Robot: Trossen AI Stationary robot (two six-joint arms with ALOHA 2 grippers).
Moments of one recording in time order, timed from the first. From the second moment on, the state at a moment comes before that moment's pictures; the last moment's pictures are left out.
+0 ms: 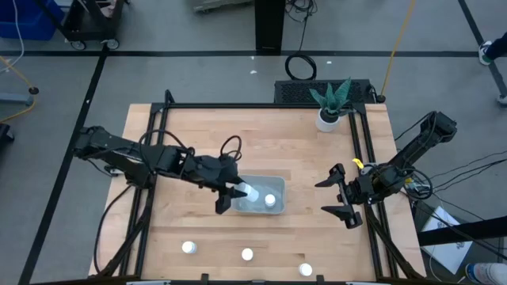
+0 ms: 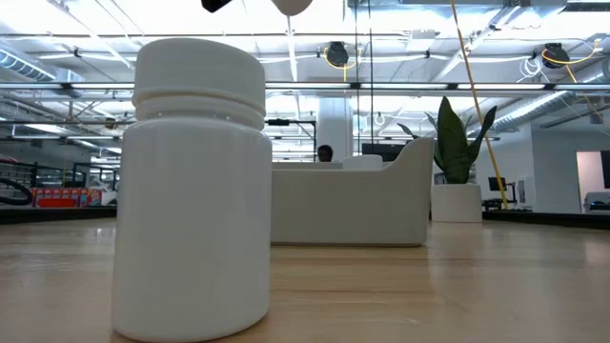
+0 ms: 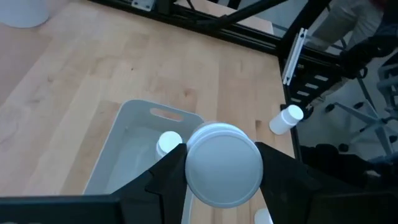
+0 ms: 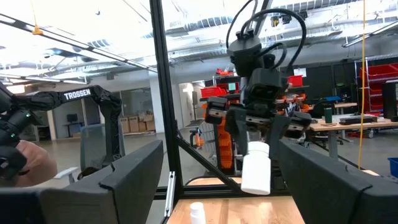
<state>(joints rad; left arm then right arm) -0.25 1.41 1.30 -0.50 -0.07 -0.43 0.74 0.89 0.35 0.92 0.58 -0.06</state>
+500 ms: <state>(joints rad) -0.27 1.53 1.30 -0.50 -0.02 -0.46 0.74 0.89 0.35 0.92 0.58 -0.04</state>
